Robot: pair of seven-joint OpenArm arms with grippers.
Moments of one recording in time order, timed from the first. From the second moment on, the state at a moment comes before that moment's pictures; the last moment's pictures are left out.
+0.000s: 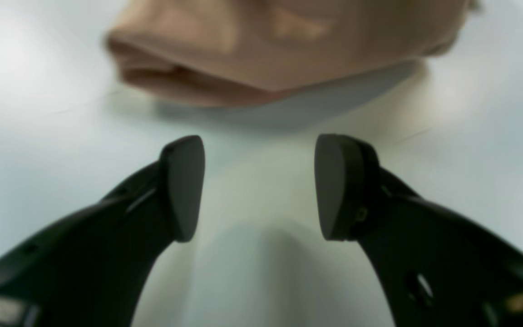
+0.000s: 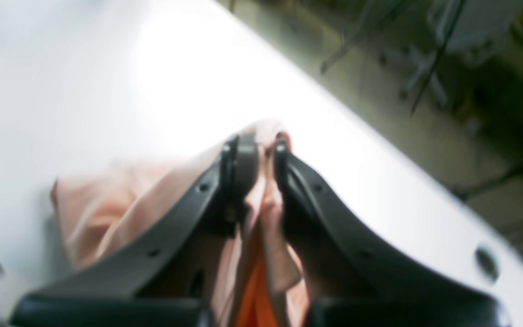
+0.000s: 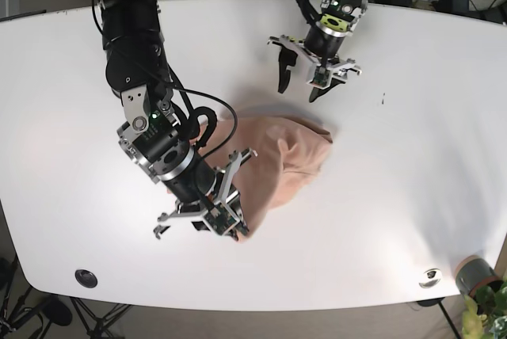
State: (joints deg) left arm 21.4 -7.5 16.9 93.3 -3.9 1.4 1.7; right arm 19.1 5.4 -14.4 112.0 3.0 22.1 -45.2
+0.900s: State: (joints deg) left arm 8.4 -0.3 27.4 81.4 -4.0 1.2 1.7; right arm 37.5 6.9 -14.8 112.2 3.2 22.5 -45.4
